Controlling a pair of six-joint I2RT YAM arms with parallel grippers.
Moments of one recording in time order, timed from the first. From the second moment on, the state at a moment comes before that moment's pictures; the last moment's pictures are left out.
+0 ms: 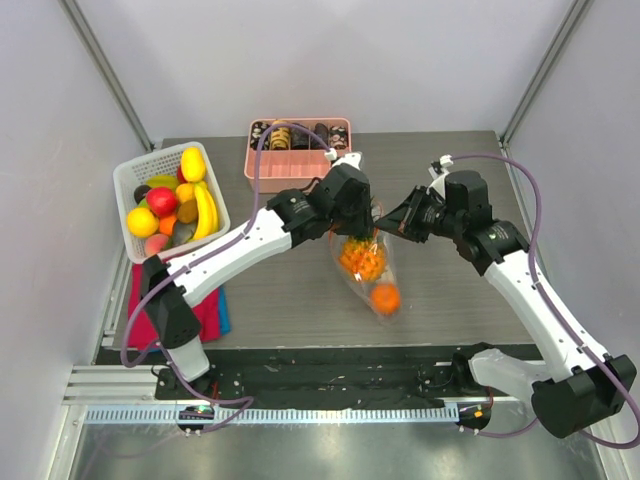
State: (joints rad) left arm -0.94 1.73 1.71 -0.69 -0.20 -0.73; right arm 0.34 1.09 1.08 -0.53 -0.41 0.84
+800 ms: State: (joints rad) left arm -0.82 1.75 1.82 -0.93 0.14 -0.49; right arm 0.33 1.02 1.03 -0.37 -0.46 0.83
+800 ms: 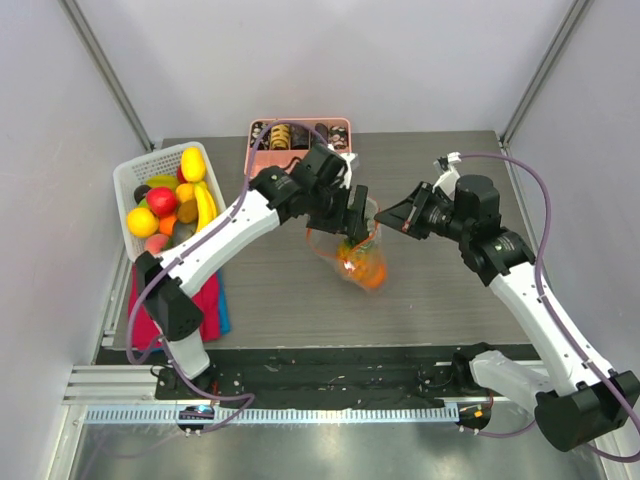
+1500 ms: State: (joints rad) left arm -0.03 1.66 1.91 -1.05 0.30 -0.16; right arm 0.32 0.99 0.96 -0.35 -0.44 0.80
